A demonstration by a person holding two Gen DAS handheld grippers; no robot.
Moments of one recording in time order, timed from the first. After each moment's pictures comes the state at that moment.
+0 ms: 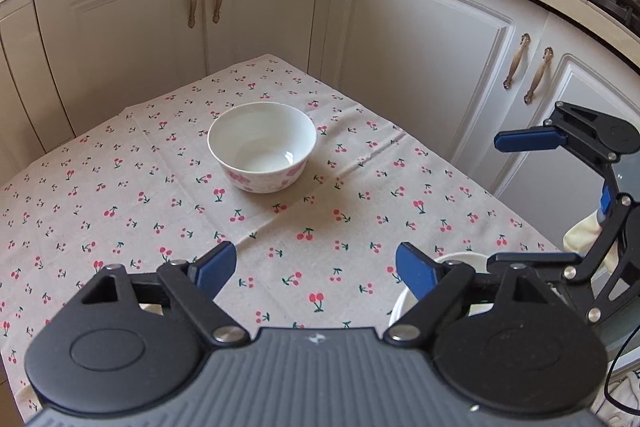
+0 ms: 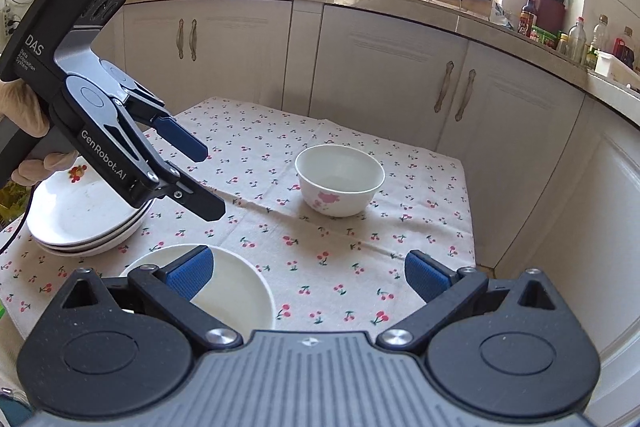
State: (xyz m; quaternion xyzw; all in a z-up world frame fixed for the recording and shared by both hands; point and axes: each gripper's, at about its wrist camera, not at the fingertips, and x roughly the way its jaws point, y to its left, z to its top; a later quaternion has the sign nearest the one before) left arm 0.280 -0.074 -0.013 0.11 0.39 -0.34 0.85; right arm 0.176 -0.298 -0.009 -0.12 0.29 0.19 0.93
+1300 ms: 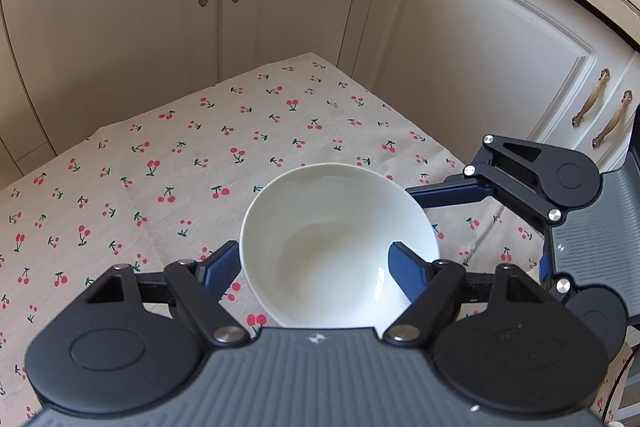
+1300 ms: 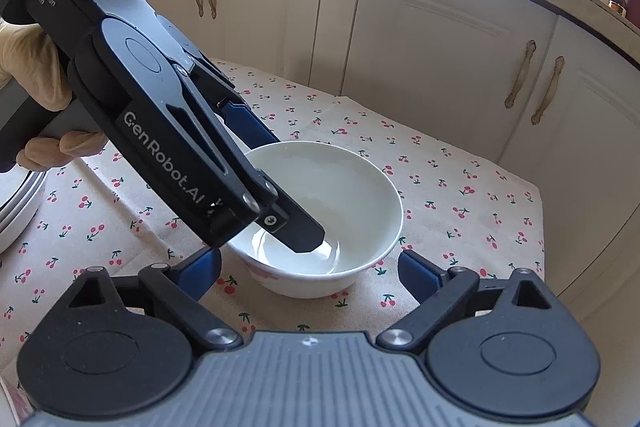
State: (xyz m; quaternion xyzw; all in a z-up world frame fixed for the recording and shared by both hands) left arm 0.433 -0.125 -0.065 0.08 0.42 -0.33 0.84; right arm 0.360 -0.284 -0.079 -0.16 0.32 0.28 0.89
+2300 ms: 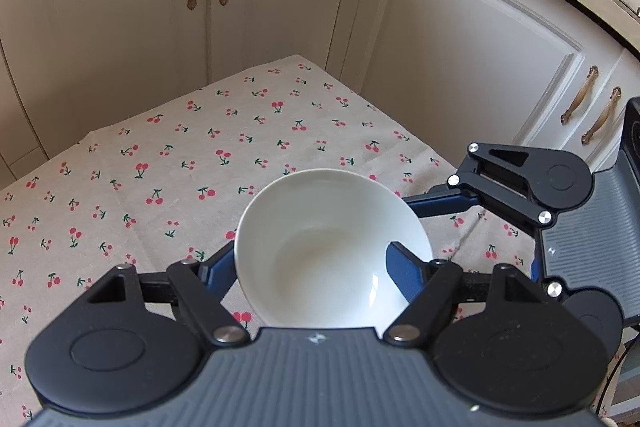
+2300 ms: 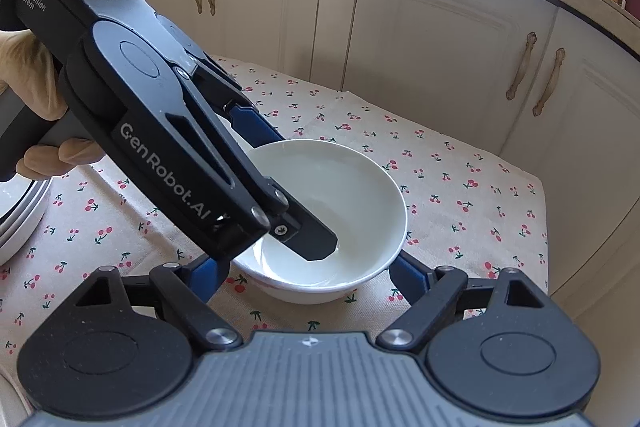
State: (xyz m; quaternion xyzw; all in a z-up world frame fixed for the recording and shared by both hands) left arm 0.421 -0.127 -0.062 0.08 0.42 -0.34 0.84; right arm 0.358 -0.283 -0.076 -0.15 0.34 0.28 0.89
